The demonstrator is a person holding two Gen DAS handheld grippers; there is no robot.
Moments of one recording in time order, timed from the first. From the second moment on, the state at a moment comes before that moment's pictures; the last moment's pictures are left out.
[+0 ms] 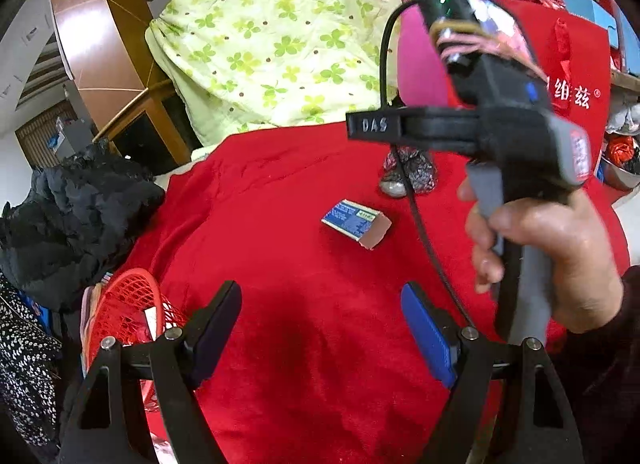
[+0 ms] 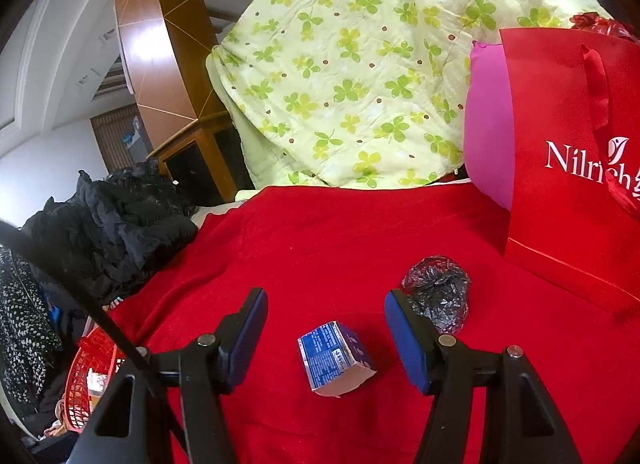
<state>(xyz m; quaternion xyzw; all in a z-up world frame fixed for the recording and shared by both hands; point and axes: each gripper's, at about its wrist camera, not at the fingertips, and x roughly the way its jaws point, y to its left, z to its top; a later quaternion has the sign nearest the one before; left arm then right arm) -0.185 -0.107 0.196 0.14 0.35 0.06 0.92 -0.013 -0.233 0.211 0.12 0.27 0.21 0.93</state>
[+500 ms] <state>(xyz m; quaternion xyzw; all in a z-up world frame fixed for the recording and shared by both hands) -0.175 -0.082 0.168 0.12 0.37 0.06 0.92 -0.009 -0.195 0.203 0.09 0.27 0.21 0.93</state>
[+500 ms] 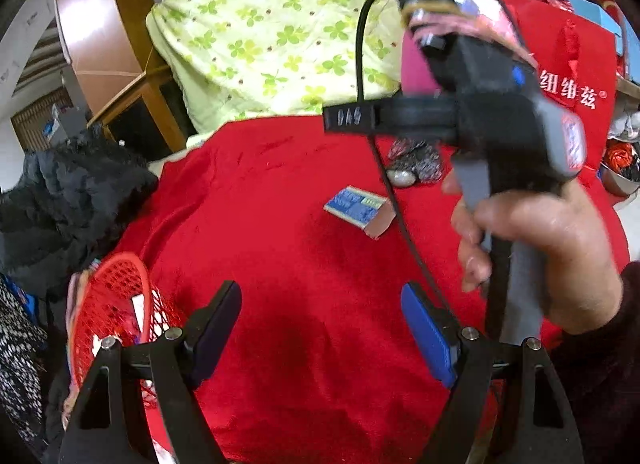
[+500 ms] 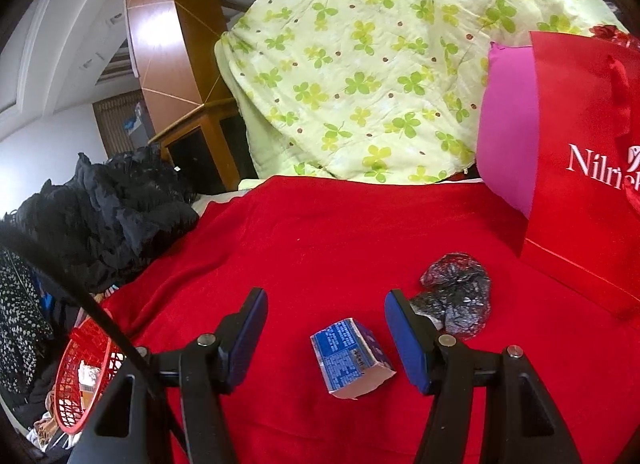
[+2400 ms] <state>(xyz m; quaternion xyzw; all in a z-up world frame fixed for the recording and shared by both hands) 0.002 -0.095 0.083 0.01 0.43 0.02 0.90 0.062 -0.369 0.133 0.26 0.35 0.05 0.90</state>
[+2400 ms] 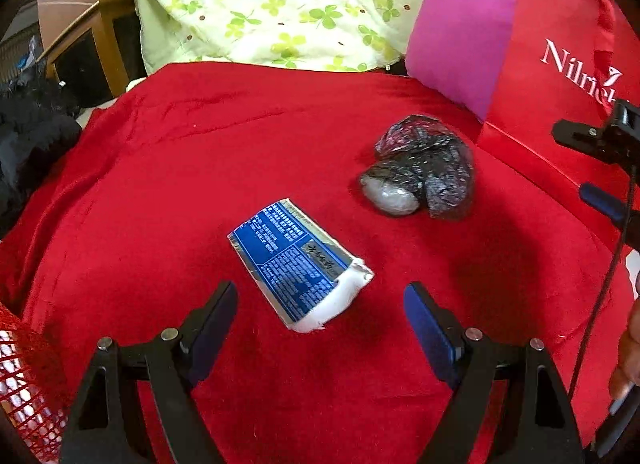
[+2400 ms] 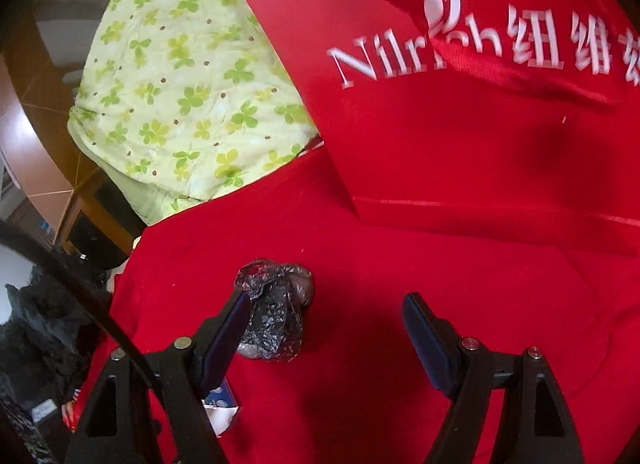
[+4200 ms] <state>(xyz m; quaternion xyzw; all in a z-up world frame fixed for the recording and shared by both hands) 0.001 -0.027 0.055 -0.16 0.42 -0.04 0.89 0.105 -0.261 0.087 0.21 0.43 0.17 0.86</state>
